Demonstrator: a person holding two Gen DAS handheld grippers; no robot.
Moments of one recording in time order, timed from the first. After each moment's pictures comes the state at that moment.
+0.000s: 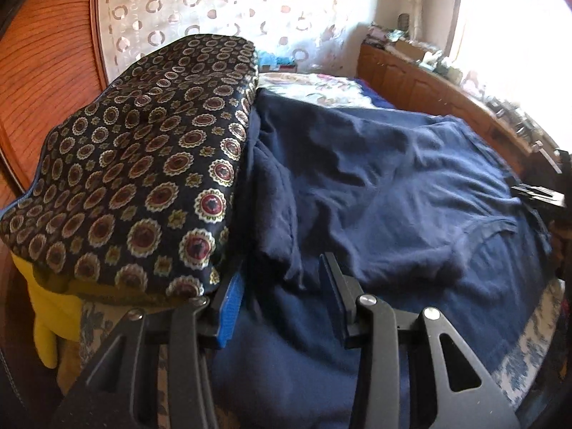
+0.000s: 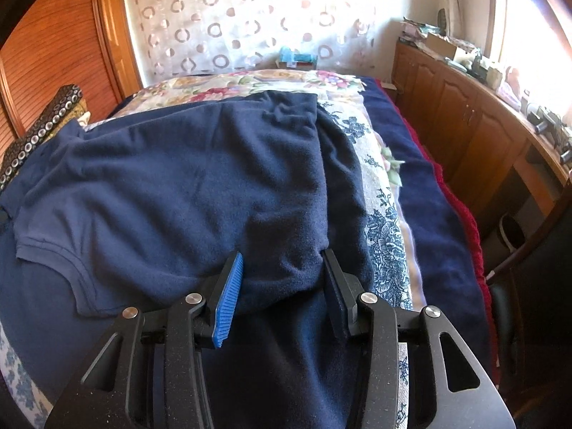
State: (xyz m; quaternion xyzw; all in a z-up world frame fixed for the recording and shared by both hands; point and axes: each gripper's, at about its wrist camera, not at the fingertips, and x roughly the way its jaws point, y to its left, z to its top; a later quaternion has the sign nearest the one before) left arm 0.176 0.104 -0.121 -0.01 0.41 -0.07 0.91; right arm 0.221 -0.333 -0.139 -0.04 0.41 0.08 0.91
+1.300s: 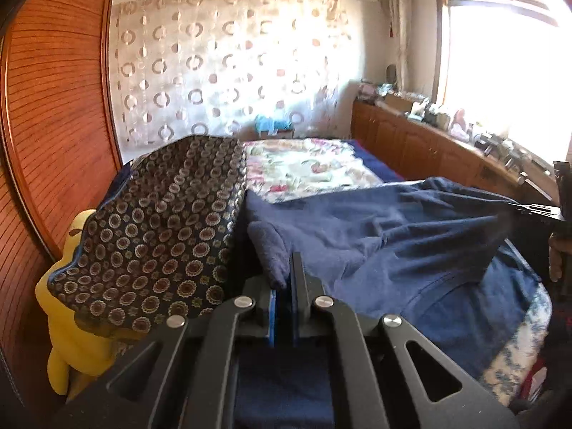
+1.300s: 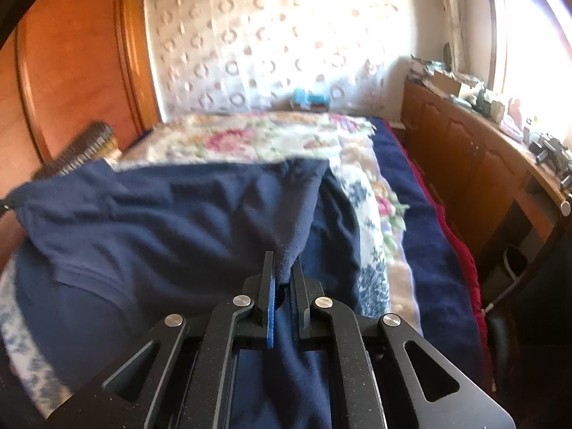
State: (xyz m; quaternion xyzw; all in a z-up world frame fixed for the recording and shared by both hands) left arm 0.135 0.090 -0.046 -0.01 0.28 -0.08 0.96; right arm 0.191 -0.334 -0.077 -0.03 0.33 0.12 0.94
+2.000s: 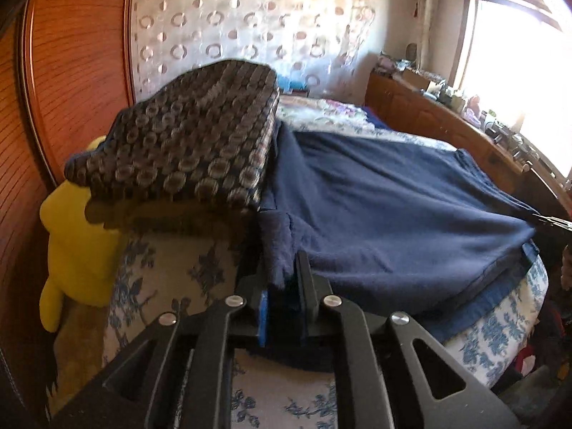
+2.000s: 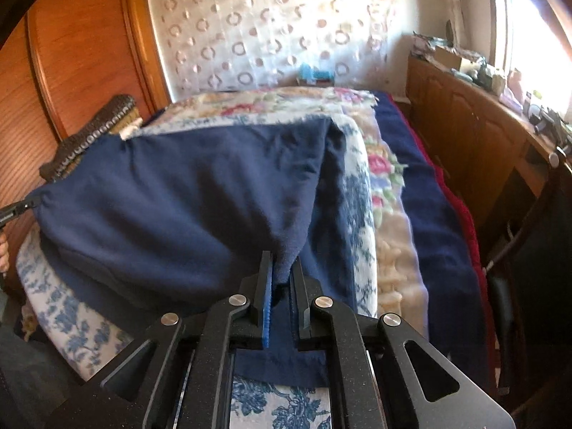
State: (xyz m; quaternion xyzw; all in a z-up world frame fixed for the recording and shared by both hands) left arm 0.096 0.123 -0.107 -0.05 0.37 -0.05 0.93; right arm 0.118 -0.361 -0.104 -0.02 0.38 0.13 0.92
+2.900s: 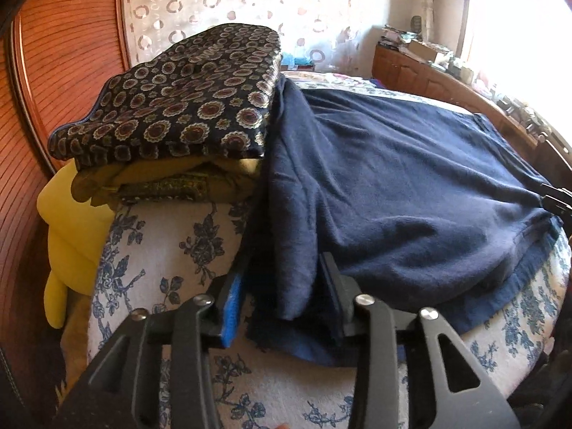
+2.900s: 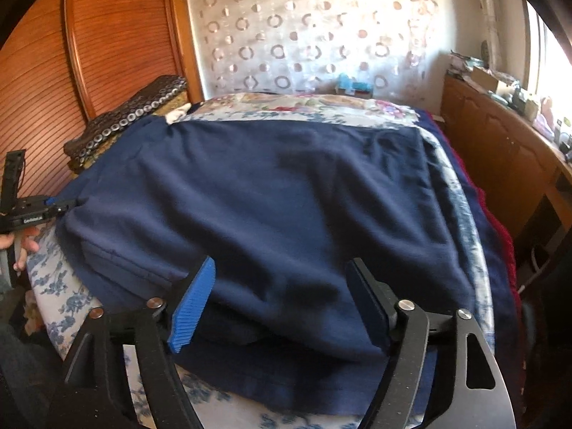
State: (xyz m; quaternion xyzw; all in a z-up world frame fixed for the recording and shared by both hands) left arm 0.100 0.114 -0.143 -0.02 0.40 -0.03 0.91; right arm 0.113 -0.263 -0.128 -0.04 0.35 0.20 0.91
